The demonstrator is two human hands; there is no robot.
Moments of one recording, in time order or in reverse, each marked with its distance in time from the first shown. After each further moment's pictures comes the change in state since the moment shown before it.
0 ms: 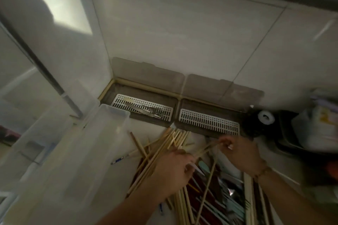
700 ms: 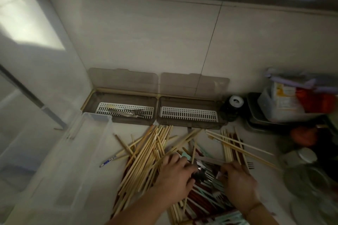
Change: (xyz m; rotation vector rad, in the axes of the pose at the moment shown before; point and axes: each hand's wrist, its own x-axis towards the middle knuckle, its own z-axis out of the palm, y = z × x) left_hand -0.025 0.038 0.049 0.348 -0.101 0.255; right_hand -0.132 0.044 0.059 -0.296 0.061 0.298
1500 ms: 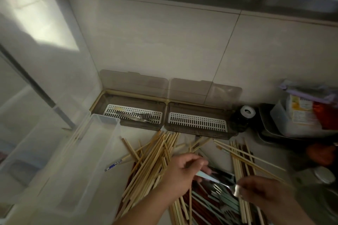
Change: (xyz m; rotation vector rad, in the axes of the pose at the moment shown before) left_hand 0.003 0.008 -0.061 -1.465 0.154 -0.309; right_hand -0.019 0.001 -0.106 0.701 -0.353 0.007
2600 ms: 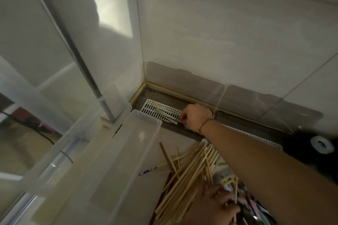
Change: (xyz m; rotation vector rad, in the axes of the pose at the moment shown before) left_hand 0.007 -0.074 -0.048 1.162 -0.248 0.163; right_hand 0.284 -0.224 0.163 -0.856 -0.014 -0.472
